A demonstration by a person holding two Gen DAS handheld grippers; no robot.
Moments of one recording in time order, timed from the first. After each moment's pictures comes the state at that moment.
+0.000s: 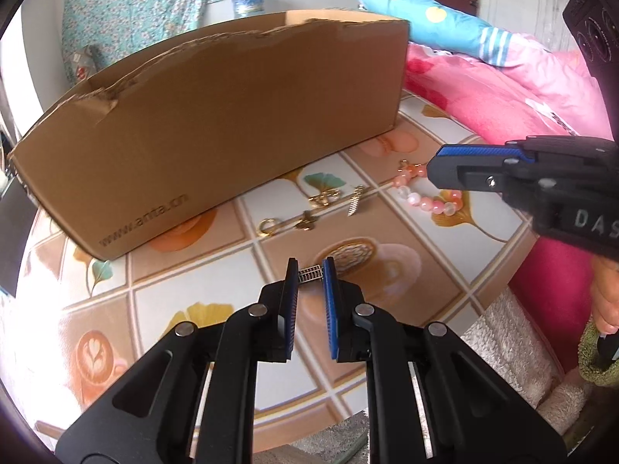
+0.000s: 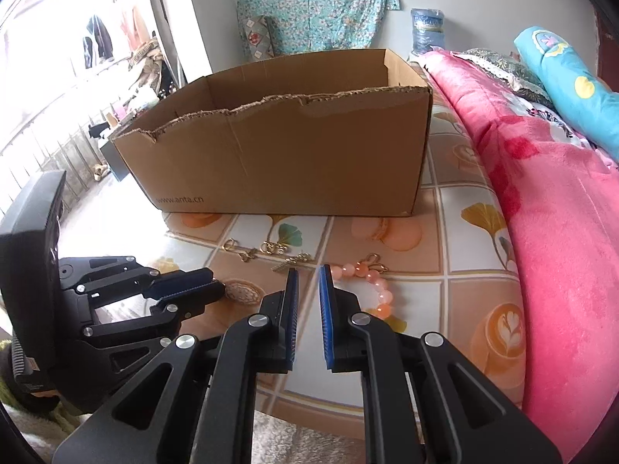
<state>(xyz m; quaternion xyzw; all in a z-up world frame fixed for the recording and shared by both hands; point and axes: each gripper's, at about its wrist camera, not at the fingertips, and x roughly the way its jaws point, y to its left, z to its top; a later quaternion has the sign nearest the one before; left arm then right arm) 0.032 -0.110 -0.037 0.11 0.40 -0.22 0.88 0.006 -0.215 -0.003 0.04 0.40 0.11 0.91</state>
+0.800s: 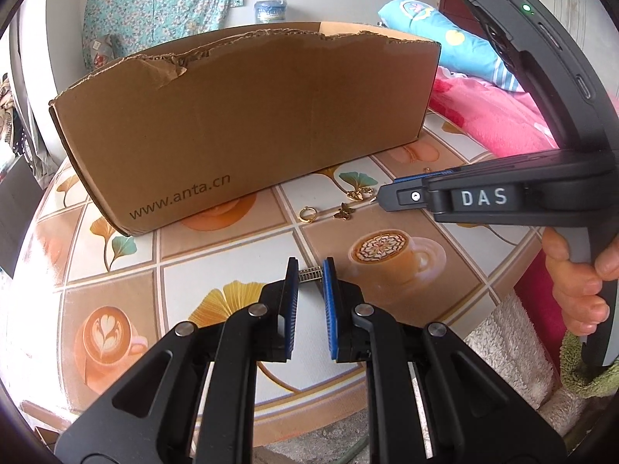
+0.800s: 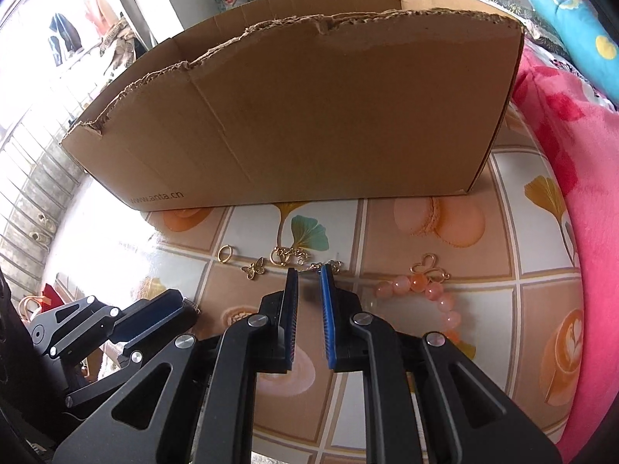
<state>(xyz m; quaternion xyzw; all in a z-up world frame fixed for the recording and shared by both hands) 0.028 -0.078 -0.041 0.07 0.38 -0.22 0.90 0.063 -0.182 -0.033 0.07 0.49 0.08 0.86</state>
